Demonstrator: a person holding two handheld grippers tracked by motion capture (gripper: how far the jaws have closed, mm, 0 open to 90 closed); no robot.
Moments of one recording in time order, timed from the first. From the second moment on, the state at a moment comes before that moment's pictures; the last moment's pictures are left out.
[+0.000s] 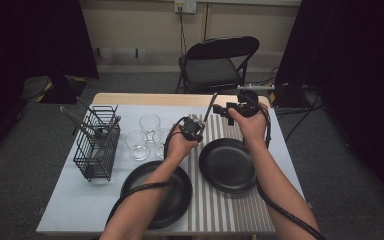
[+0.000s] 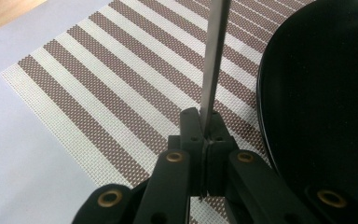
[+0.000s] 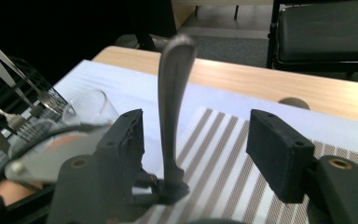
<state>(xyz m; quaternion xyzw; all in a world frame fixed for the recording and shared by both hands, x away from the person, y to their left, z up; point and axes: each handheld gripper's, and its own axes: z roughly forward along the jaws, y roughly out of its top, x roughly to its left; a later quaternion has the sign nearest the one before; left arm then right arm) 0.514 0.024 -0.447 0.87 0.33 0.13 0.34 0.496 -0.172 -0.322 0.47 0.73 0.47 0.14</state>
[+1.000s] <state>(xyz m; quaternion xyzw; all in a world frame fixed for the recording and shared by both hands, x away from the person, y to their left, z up) 0.514 0.022 -0.447 0.86 0.34 0.14 0.34 0.447 -0.179 -0.372 0.45 0.76 0.45 0.14</state>
